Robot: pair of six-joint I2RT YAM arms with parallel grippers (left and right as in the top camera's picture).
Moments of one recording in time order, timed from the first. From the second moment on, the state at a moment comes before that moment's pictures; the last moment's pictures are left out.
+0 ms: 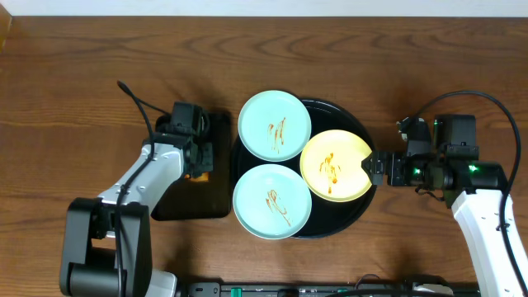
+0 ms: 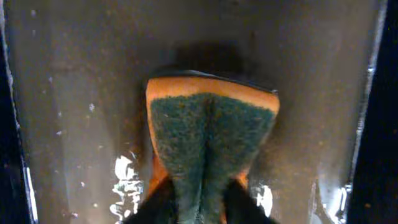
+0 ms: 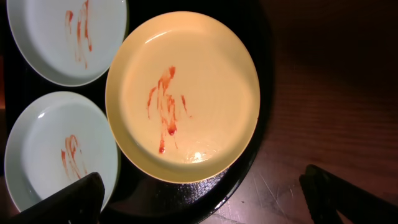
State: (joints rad) left arm -0.14 1.64 0.87 -0.54 -0.04 -0.20; right arm -0.03 1.21 0.90 -0.85 -0.37 0.04
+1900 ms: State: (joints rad) left arm -0.14 1.37 0.87 -0.62 -0.04 -0.30; right arm -0.03 1.39 0.90 -0.69 -0.31 0.01
